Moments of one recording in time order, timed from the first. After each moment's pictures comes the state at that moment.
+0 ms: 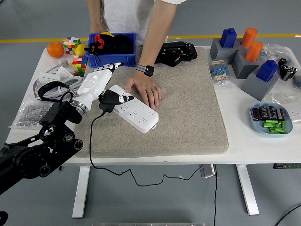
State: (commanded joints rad) left arm -0.57 0.30 -0.73 -1.17 1.80 0.41 0.12; right arm -0.06 -0.29 1.09 0.40 -0.98 -0.04 -0.19
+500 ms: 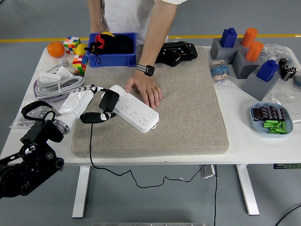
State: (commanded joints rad) left arm -0.47 0.37 -0.69 -1.13 1.82 0.37 0.13; right arm -0.06 -0.29 1.10 0.40 -0.98 -0.04 -0.19
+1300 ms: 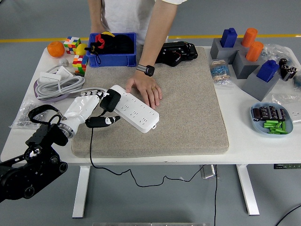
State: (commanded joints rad) left arm -0.48 0.36 -0.64 -1.14 1.83 0.38 0.13; right arm -0.06 -0.30 1.09 0.40 -0.98 -0.04 -0.19
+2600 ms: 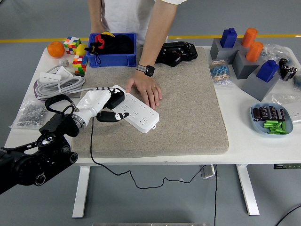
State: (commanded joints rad) left arm -0.62 0.31 -0.51 -1.04 1.78 0.33 0.17; right arm -0.06 -0.29 1.09 0.40 -0.98 -0.04 -0.19
